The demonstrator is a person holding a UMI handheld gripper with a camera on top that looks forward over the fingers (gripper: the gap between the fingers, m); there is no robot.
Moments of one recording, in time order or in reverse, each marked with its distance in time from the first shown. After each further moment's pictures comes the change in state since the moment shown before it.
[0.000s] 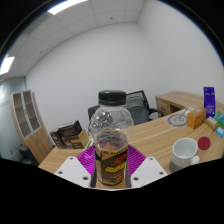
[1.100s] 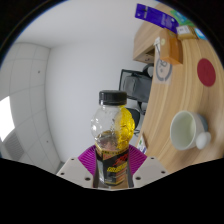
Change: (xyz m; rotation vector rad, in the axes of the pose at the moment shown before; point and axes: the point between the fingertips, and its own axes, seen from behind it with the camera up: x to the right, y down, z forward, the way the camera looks) arm 0.081 -0.113 -0.029 -0.063 -0.329 1.115
